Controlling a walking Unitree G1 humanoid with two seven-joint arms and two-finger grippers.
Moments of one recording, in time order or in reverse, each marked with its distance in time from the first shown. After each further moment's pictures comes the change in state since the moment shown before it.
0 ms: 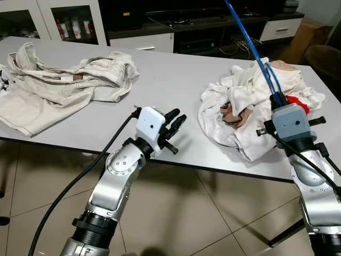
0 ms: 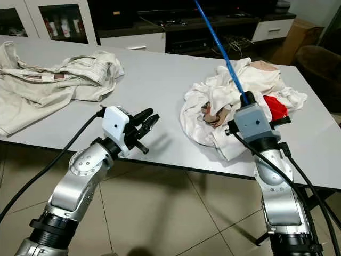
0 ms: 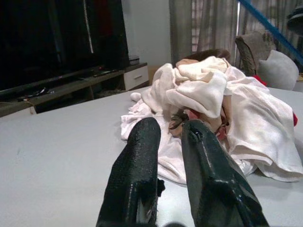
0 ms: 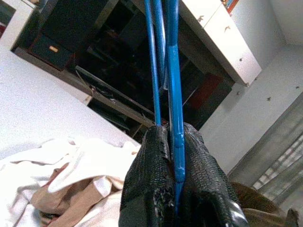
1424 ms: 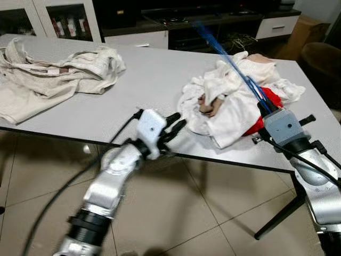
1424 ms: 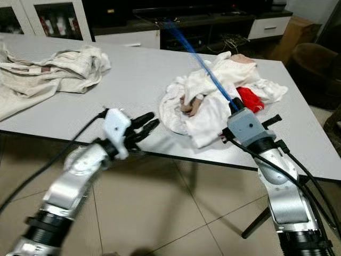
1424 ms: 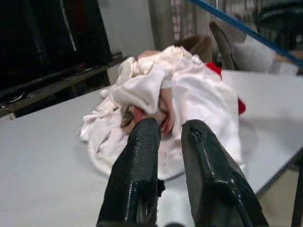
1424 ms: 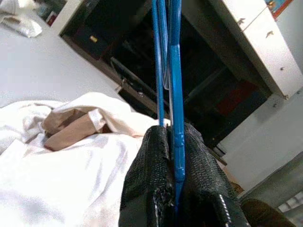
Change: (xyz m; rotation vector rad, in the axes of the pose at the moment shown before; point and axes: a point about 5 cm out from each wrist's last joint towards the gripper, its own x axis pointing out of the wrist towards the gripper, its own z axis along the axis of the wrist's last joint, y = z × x) left arm -0.007 0.010 -0.005 0.075 0.043 -0.094; right arm 0.001 0.001 -0.006 -0.061 -0.001 0.199
